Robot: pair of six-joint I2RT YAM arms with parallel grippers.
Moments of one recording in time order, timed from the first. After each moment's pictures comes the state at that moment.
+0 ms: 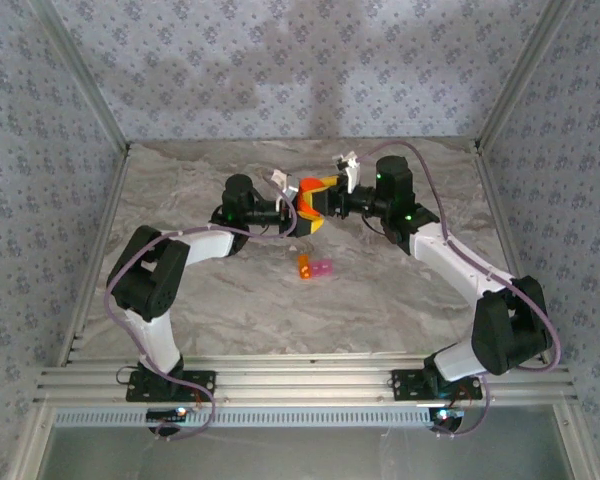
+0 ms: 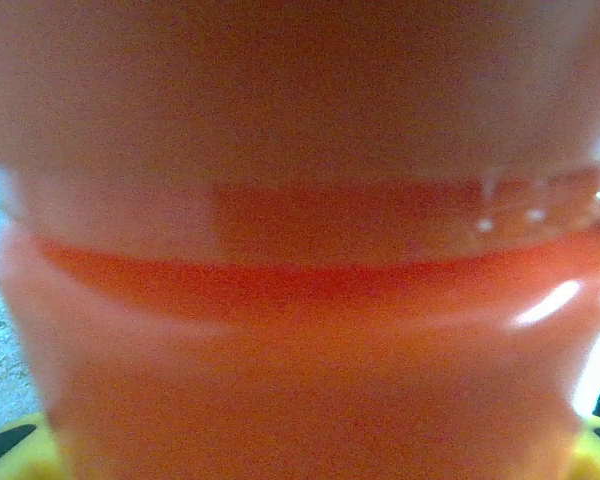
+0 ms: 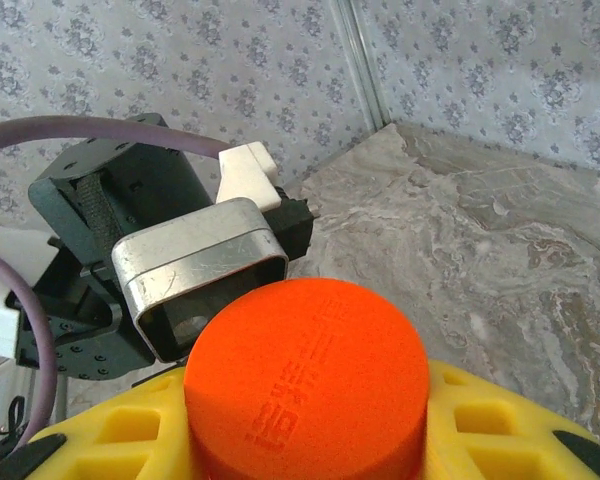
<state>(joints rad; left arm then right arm) -0.51 1.84 1.02 0.81 1.07 -0.25 0.43 1.44 1.07 0.14 -0.69 0.19</state>
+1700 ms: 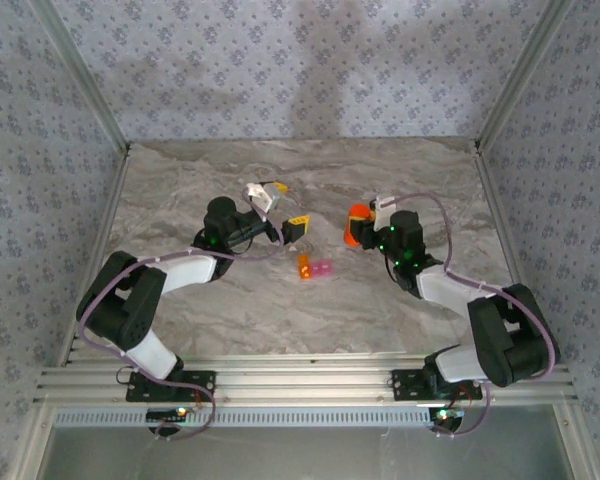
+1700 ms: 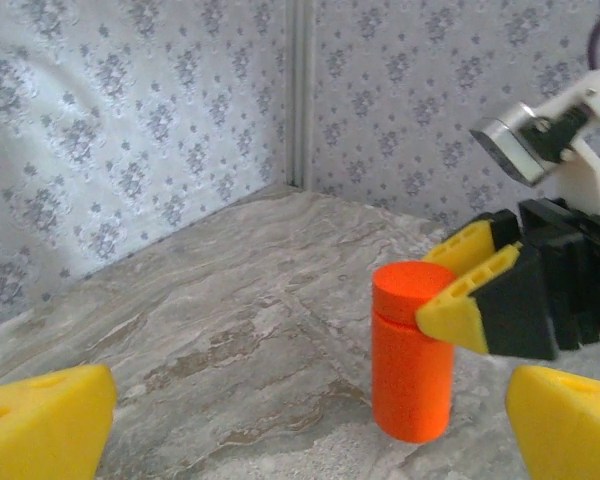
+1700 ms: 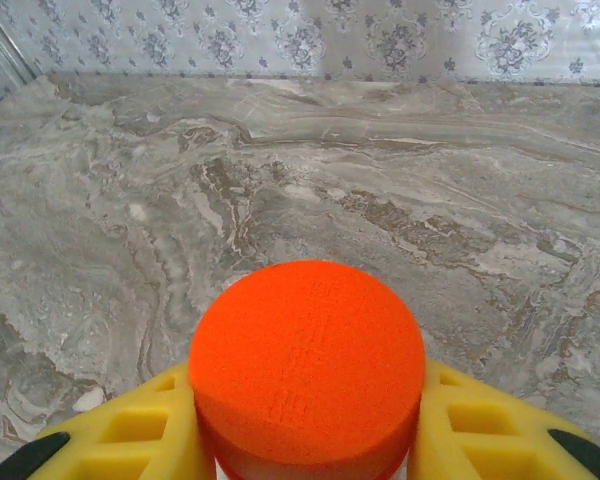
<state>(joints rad) -0.51 1.61 0.75 0.86 0.51 -0.03 0.37 1.38 0.55 0.49 -0.09 0.12</state>
